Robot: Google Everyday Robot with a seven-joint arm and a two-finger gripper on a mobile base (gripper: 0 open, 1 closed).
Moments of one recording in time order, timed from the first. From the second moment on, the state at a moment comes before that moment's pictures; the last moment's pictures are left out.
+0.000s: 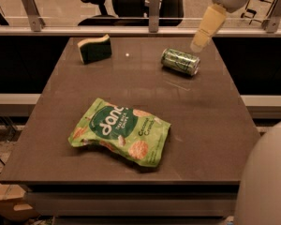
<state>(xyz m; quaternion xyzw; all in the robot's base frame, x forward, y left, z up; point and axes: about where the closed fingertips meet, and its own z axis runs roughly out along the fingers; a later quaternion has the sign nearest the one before) 0.640 -0.205 0.974 -0.43 0.89 -0.04 0.16</state>
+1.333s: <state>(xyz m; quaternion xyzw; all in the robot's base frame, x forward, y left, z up) 0.678 -0.165 0.917 -0.45 0.88 0.01 0.12</state>
